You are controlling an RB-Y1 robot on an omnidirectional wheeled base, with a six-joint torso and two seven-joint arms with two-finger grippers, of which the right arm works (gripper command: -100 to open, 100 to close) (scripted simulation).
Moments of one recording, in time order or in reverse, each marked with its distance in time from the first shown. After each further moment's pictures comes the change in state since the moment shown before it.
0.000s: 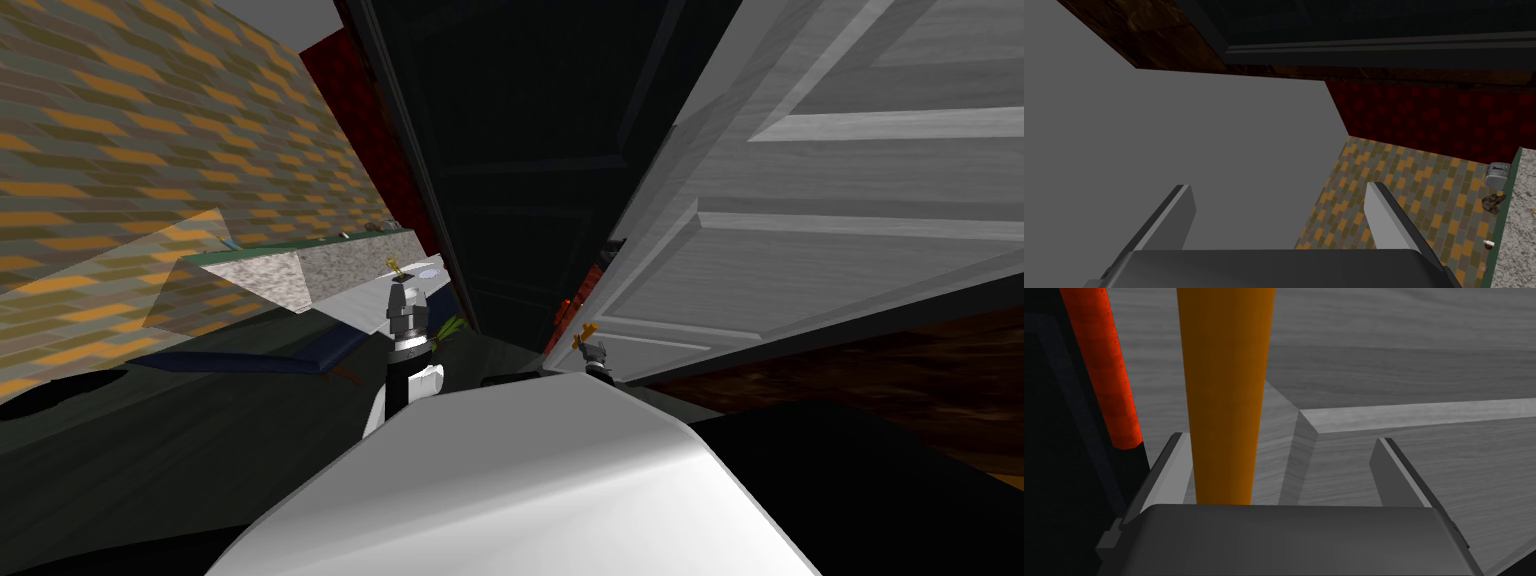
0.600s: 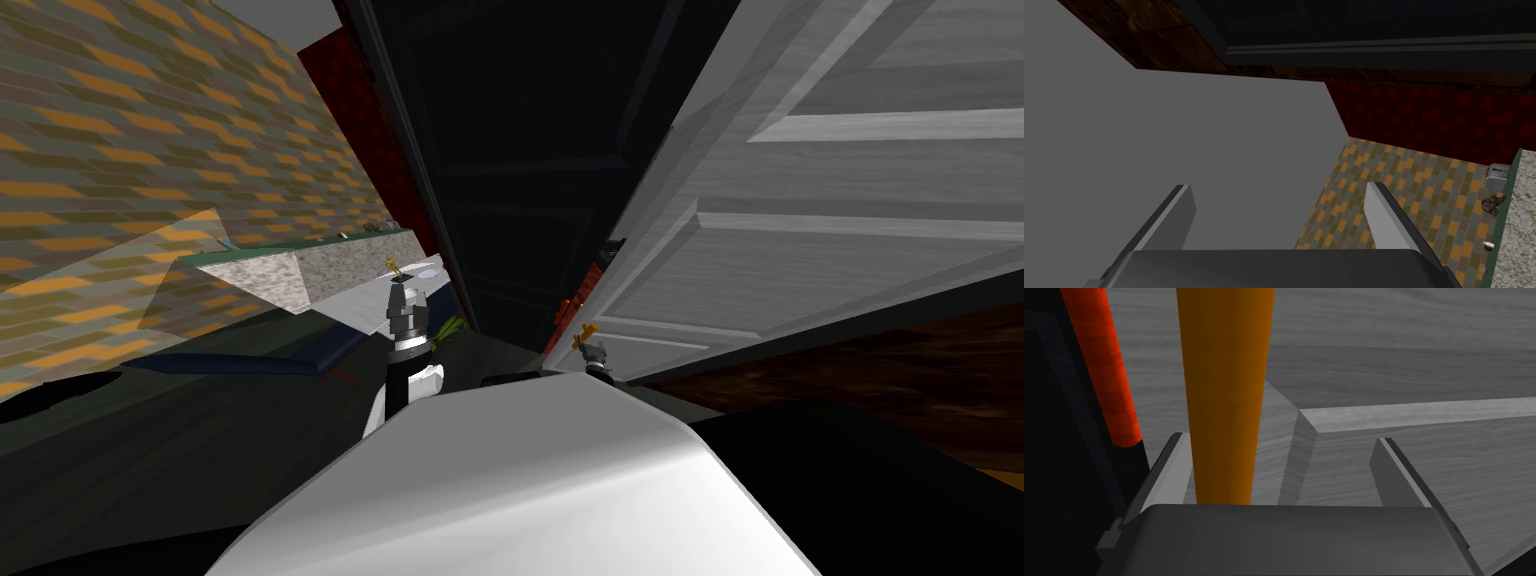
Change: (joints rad) arm 0.009 -0.002 0.000 -0.017 -0.002 0.015 0.005
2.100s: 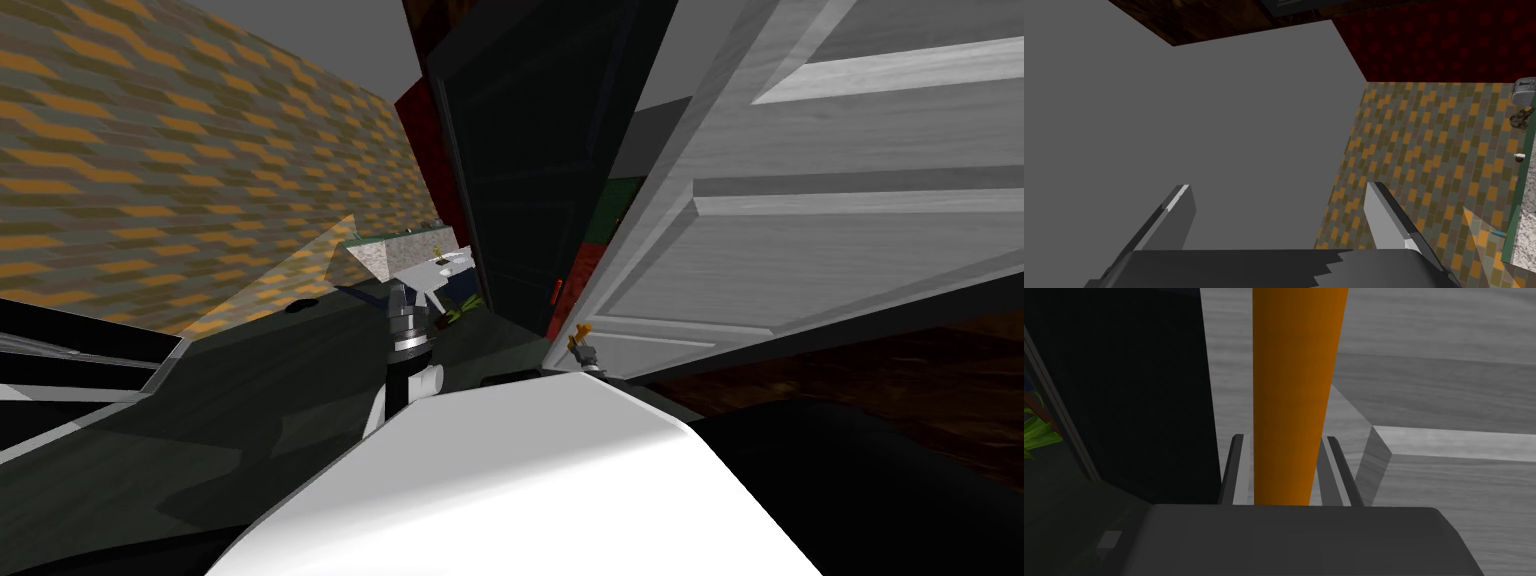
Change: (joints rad) arm 0.038 -0.102 0.218 -0.038 0.132 -0.158 -0.177
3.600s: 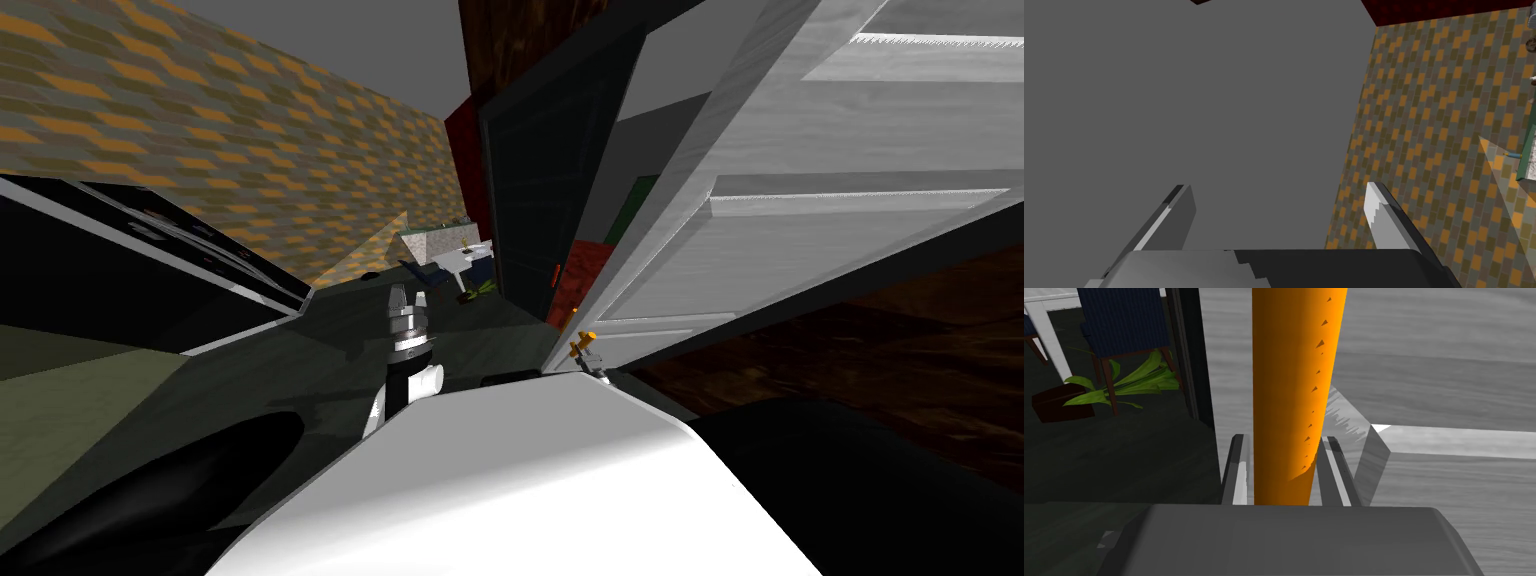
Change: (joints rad) arm 0.047 -0.109 0.117 0.066 0.066 -0.158 -0.135
